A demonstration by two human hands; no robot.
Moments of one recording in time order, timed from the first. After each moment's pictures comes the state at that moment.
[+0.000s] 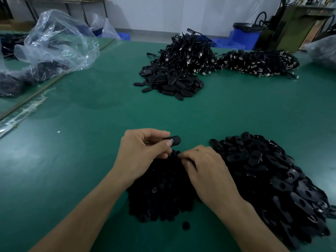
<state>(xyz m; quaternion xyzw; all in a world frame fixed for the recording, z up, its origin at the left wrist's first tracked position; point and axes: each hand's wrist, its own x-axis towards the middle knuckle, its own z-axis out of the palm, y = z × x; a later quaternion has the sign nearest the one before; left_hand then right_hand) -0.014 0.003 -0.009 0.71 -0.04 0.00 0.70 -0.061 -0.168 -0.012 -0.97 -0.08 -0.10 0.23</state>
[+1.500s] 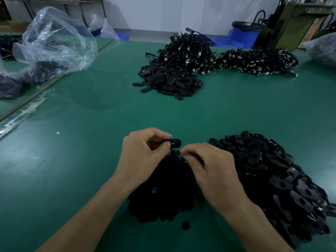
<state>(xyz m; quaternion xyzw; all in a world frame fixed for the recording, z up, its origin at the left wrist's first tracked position) -0.019 -0.001 -0.010 0.80 -0.09 0.09 0.59 -0.069 -0.171 -0.006 -0.90 -0.11 -0.21 0.36</state>
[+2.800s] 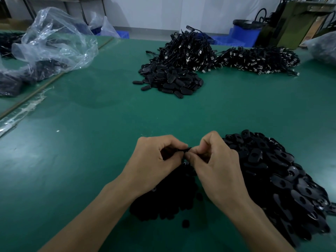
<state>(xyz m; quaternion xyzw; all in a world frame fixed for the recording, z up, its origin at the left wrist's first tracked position) -0.033 -0.009 -0.006 0.82 -0.21 0.08 0.53 -0.072 -0.168 0.002 -0.86 0.00 -0.16 0.48</state>
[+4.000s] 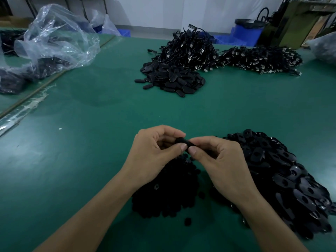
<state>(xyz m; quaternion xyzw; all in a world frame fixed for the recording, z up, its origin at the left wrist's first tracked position) -0.027 -0.007 0.000 0.74 -0.15 0.00 0.66 -0.063 -0.182 0.000 -0.83 -0.07 -0.13 0.54</state>
